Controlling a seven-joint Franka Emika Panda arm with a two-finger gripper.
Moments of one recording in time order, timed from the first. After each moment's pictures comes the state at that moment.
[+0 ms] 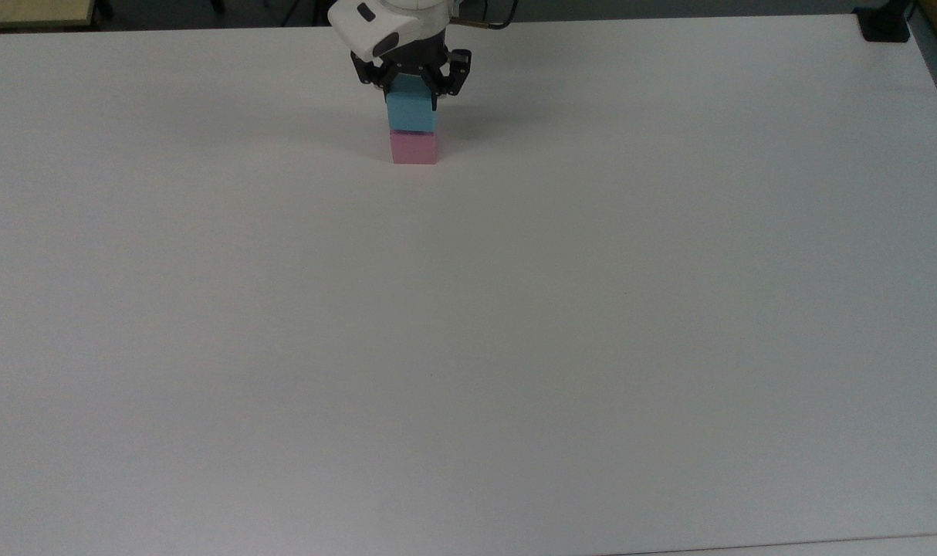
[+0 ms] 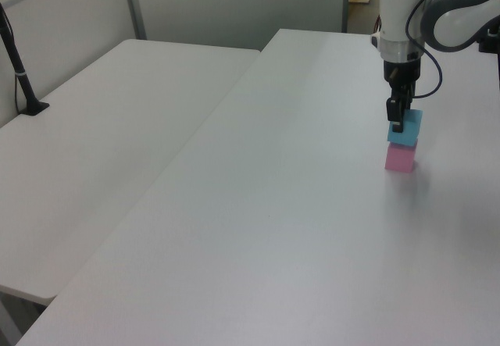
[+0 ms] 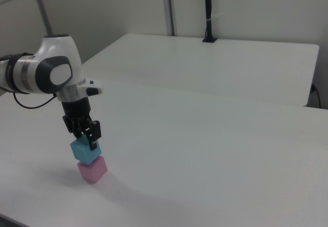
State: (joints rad) arm 0.20 -0.13 -0.09 -2.26 -0.09 2.02 0.22
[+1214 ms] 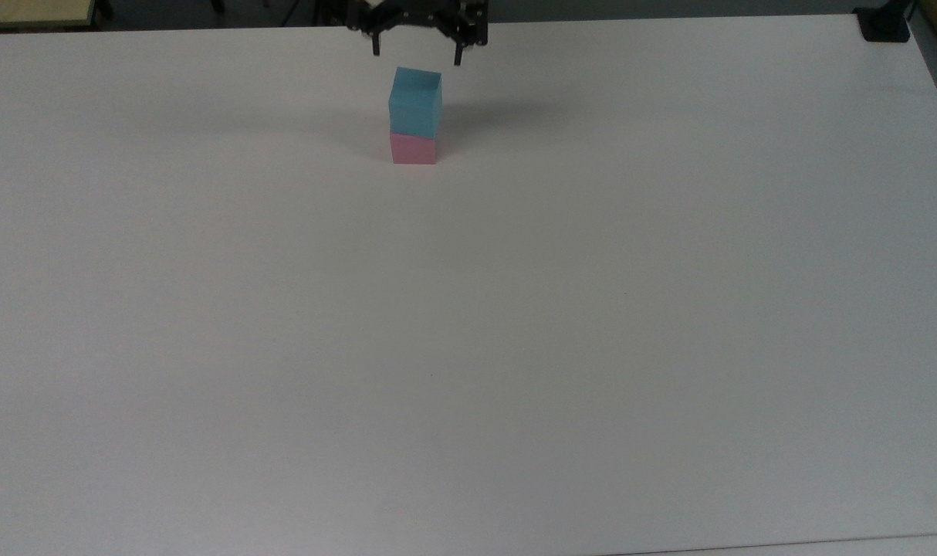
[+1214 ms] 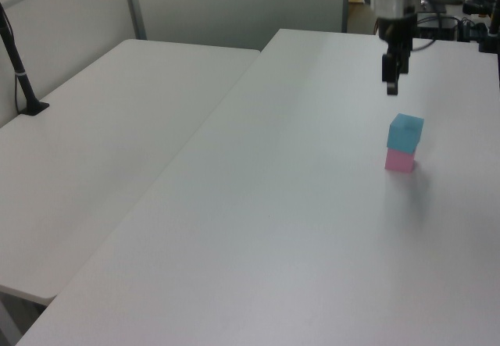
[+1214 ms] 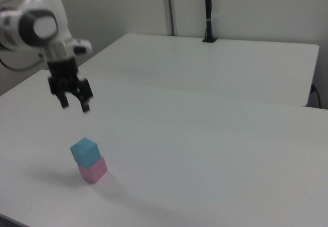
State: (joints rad) arm 0.24 -0.14 -0.08 -1.97 -0.09 1.72 0.21
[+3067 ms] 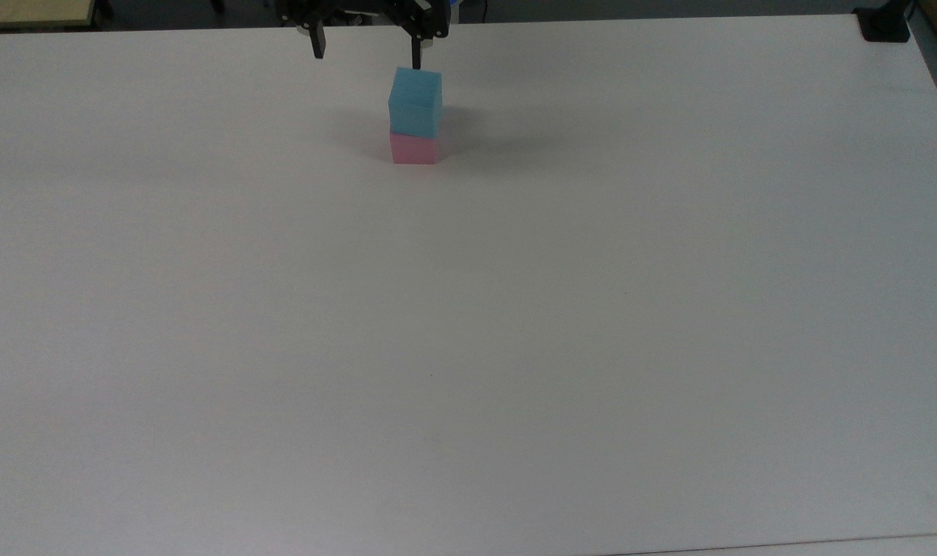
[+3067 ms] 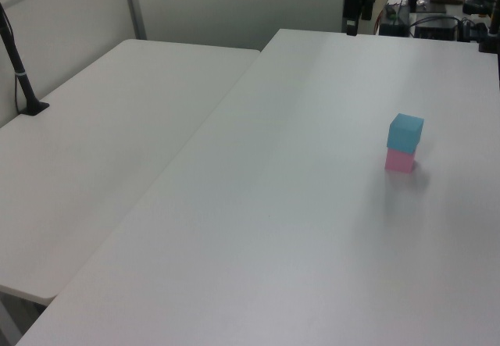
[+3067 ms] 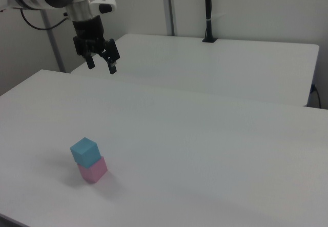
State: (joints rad) arm 0.00 0.07 0.04 -1.53 -0.04 1.64 0.12
